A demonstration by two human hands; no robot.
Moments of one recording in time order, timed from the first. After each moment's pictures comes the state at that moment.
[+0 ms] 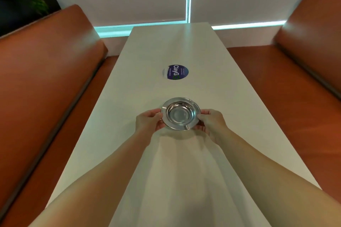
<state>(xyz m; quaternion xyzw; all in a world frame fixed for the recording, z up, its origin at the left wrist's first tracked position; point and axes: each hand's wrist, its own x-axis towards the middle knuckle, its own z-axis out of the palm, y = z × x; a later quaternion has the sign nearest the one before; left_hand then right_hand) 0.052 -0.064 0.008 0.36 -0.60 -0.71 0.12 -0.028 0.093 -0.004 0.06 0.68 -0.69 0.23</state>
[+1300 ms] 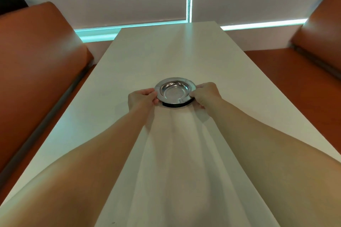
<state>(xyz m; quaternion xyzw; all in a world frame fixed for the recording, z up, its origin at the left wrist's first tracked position) -0.186 -0.171 -0.032 0.36 -0.64 -0.65 0.20 -0.269 -0.029 -0.031 -0.01 0.83 -0.54 0.16</state>
